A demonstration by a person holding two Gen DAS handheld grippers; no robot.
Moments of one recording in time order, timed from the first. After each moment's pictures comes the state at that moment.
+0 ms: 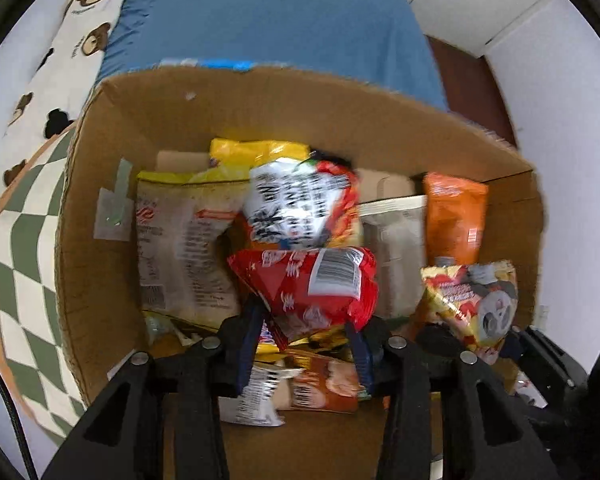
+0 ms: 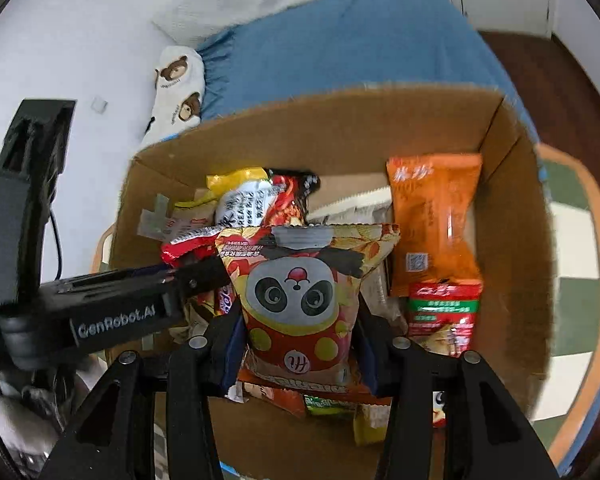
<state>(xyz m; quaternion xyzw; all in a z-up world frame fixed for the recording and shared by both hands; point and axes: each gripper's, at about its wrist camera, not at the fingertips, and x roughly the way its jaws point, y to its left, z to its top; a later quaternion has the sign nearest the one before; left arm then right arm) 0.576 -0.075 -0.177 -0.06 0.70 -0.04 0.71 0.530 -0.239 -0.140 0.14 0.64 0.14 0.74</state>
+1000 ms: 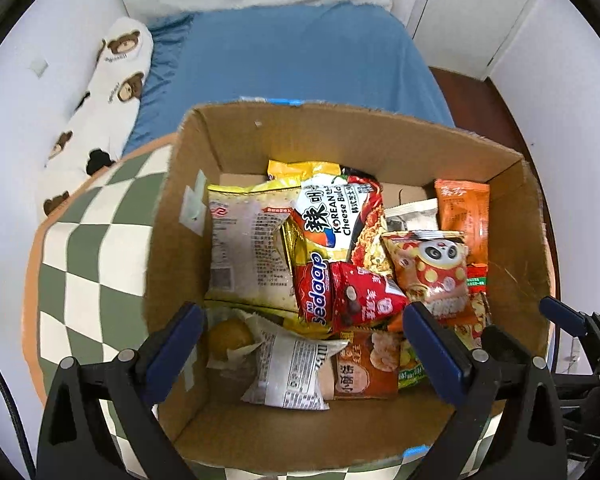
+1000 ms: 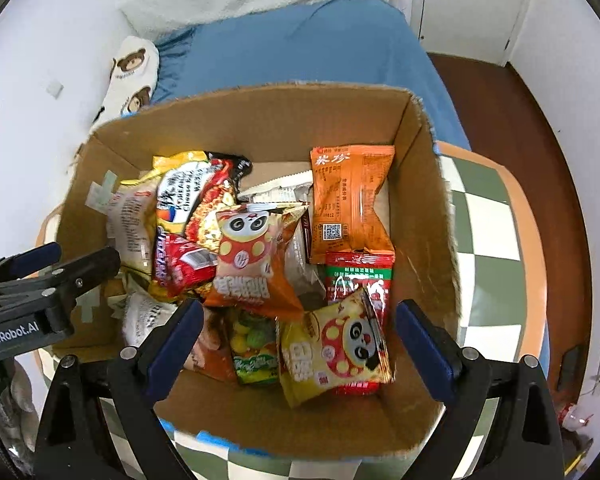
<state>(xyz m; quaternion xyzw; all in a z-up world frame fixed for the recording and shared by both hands) 0.512 -0.058 -0.127 0.00 0.61 -0.02 0.79 0.477 -0.261 -0.097 0.05 0.62 0.05 0.78</state>
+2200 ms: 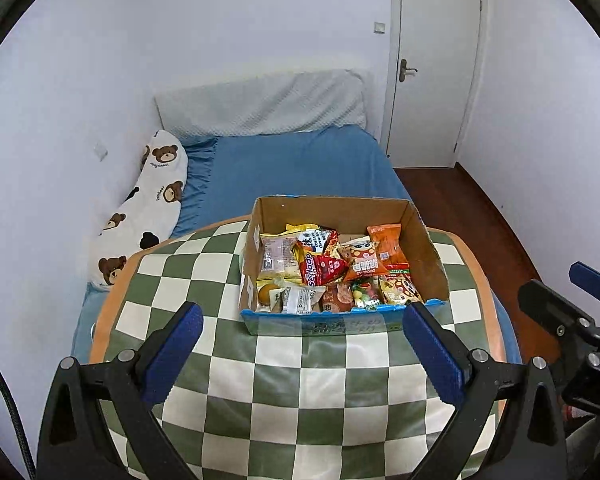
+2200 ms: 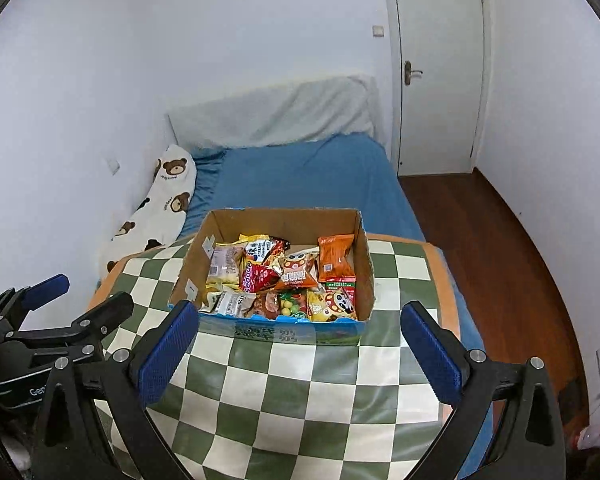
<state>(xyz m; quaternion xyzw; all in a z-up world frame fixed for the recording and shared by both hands) 0.265 -0.052 0.056 0.02 0.41 -0.02 0.91 0.232 -0.258 0.130 0.03 0.41 0.04 0.91</state>
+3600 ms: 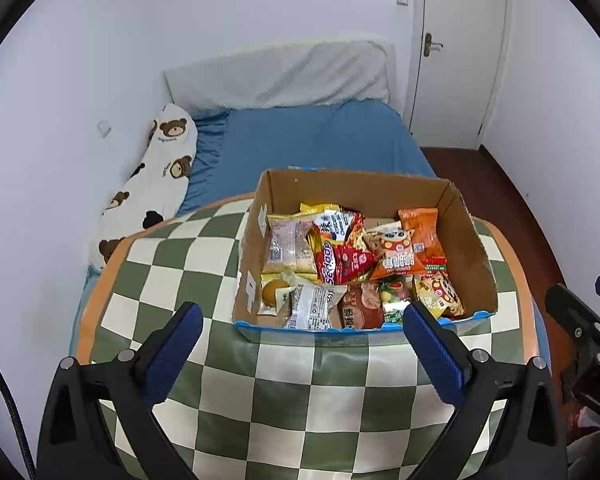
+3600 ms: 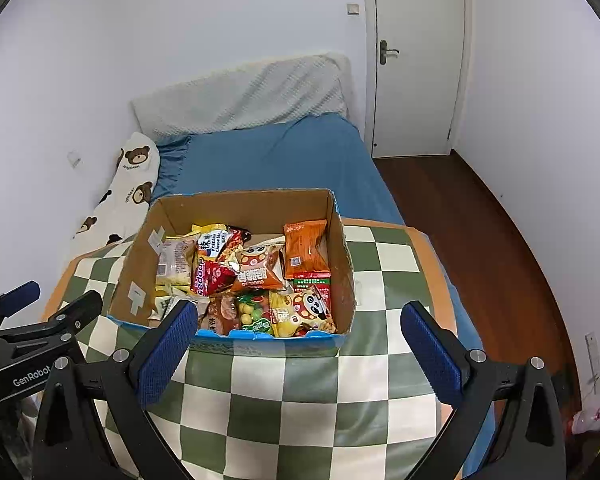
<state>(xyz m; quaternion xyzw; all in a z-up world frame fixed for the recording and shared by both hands) 0.342 -0.056 -0.018 0.02 0.46 0.02 0.89 0.302 -0.271 0.051 0.03 0.44 -0.01 0.90</state>
